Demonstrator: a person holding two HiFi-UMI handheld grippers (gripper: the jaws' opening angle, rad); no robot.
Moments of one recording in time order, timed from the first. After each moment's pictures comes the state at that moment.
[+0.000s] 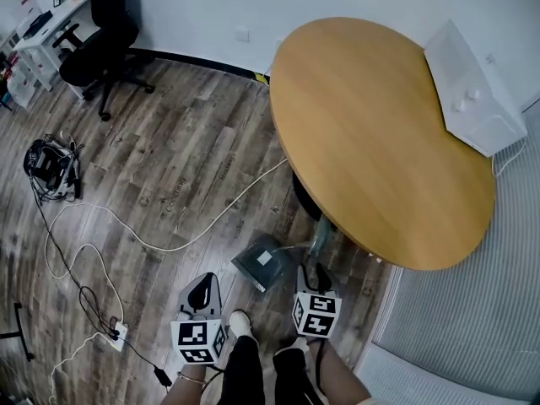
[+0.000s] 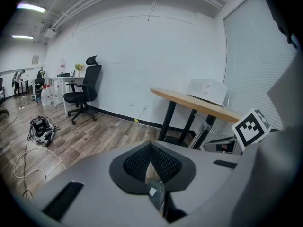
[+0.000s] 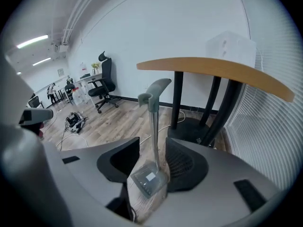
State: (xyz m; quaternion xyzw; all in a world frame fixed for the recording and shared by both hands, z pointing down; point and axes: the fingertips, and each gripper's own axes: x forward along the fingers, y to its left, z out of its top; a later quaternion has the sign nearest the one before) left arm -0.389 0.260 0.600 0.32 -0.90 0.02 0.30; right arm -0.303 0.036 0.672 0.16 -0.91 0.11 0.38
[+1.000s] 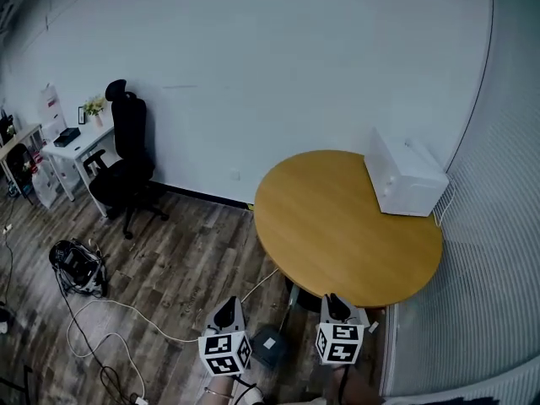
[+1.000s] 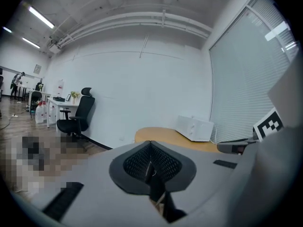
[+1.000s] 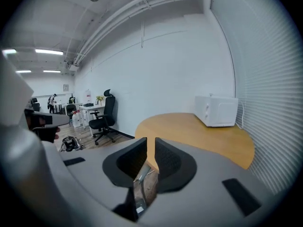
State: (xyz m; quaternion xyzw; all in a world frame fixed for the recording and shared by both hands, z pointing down) left arm -0.398 0.190 0.379 0.35 -0.93 -0.04 0.15; right arm -0.288 -0.025 0.402 0.19 -0.96 0.04 0.18
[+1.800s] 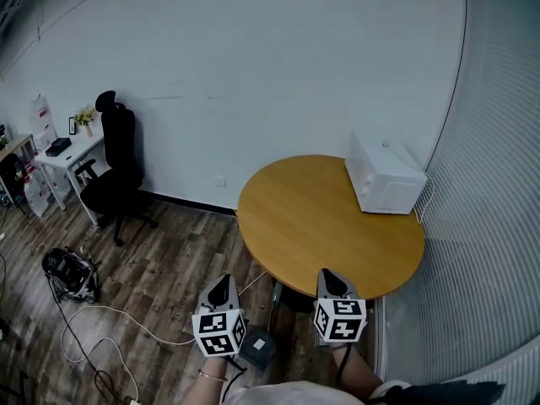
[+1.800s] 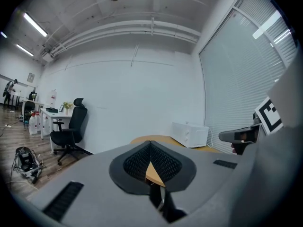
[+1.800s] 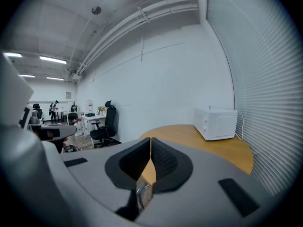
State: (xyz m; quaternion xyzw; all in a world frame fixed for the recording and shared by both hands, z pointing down) left arm -0.393 0.150 0.325 0.37 -0.92 -0.02 0.09; right arm -0.281 -0.053 0.327 0.18 -0.98 0.05 0.12
